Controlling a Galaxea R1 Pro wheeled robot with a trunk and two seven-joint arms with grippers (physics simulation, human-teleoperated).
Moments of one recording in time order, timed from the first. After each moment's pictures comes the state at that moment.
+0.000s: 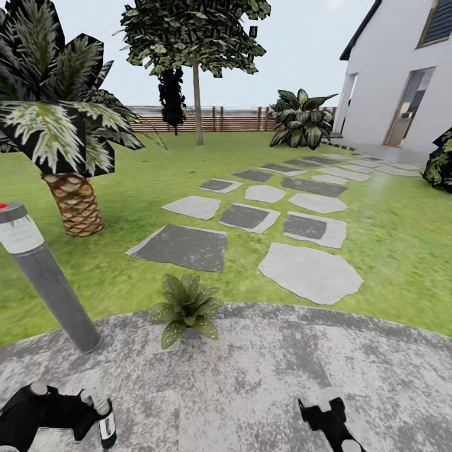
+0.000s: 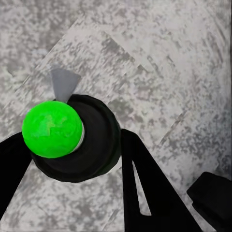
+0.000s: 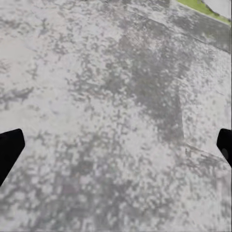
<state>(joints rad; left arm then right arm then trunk) -0.47 0.23 0.56 -0.71 -1.02 0.03 -1.22 -0.42 -0.08 0.03 -0.28 0.22 -0.33 -0.06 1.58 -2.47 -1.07</state>
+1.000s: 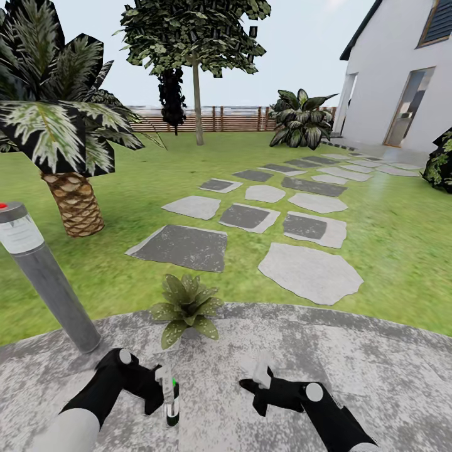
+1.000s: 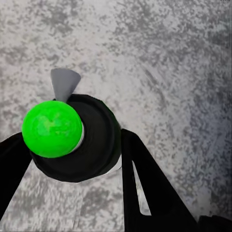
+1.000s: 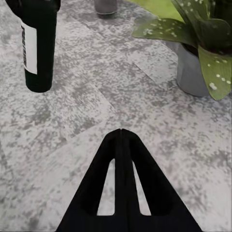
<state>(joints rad) -0.57 0.02 0.16 -0.73 -1.02 0.01 -1.24 -0.46 0.02 0.07 -0.65 0.49 -0.32 0.83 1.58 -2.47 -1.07</state>
